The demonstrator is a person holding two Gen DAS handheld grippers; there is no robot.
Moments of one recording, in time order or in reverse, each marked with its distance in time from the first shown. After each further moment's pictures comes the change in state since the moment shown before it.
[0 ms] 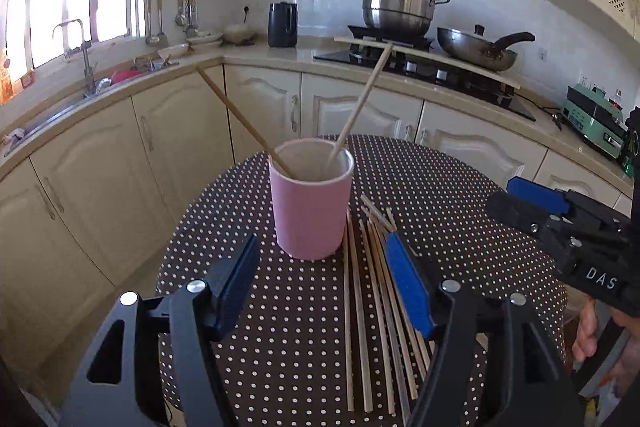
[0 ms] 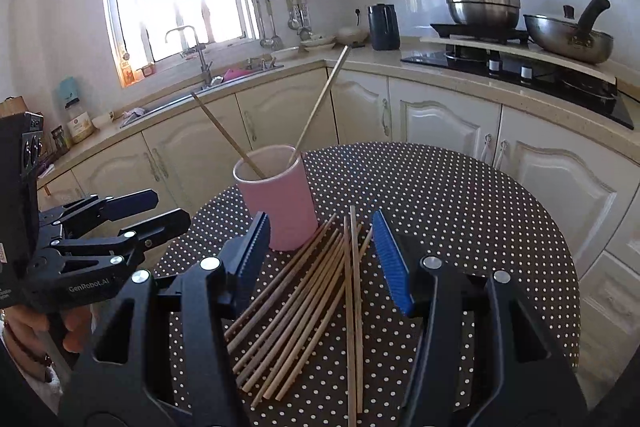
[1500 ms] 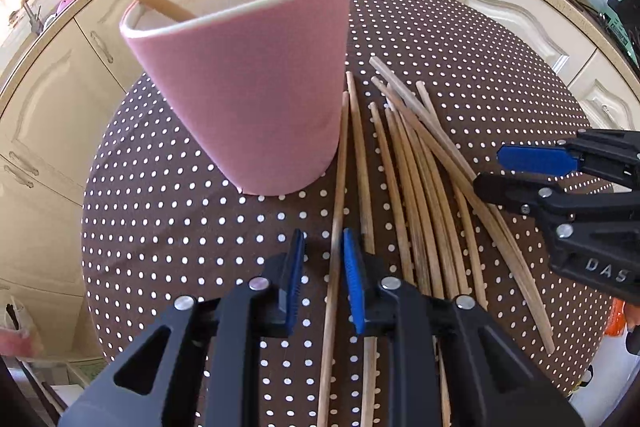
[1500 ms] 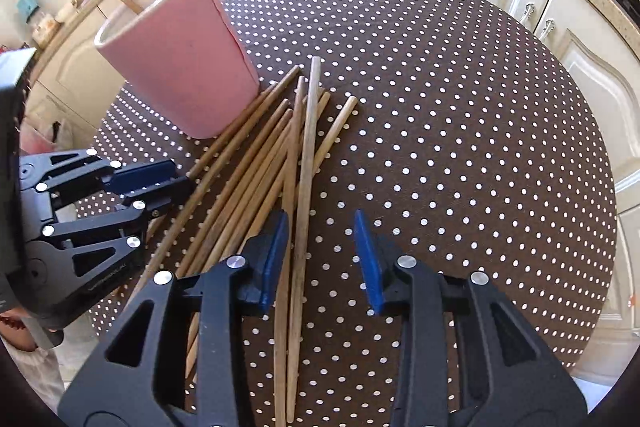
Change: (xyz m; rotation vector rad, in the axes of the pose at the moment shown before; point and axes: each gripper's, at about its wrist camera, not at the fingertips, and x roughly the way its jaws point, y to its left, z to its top) left arm 0.177 -0.036 -0.008 0.090 0.497 0.033; right arm 0.156 -0.039 -0.017 -0.047 0.620 -0.005
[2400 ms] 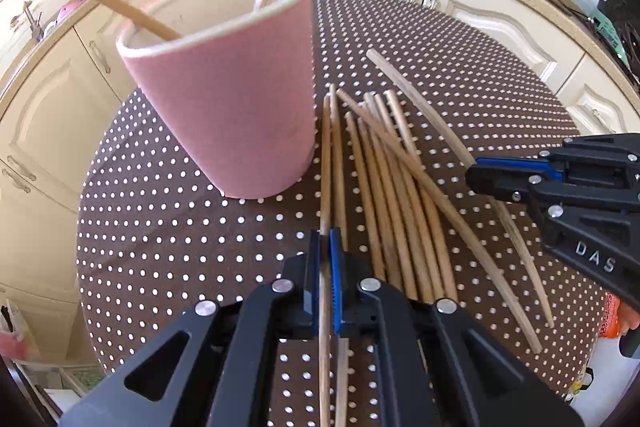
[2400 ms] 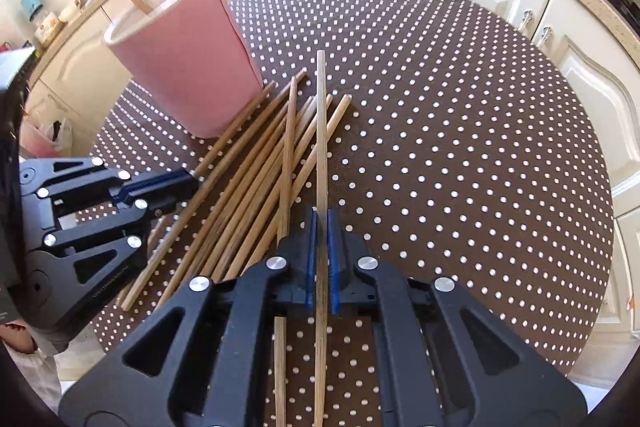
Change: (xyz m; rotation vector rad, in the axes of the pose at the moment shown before) left arm -0.003 -0.013 0.014 0.004 -0.082 -0.020; right arm -0.019 0.001 -0.015 -0.002 -0.067 0.026
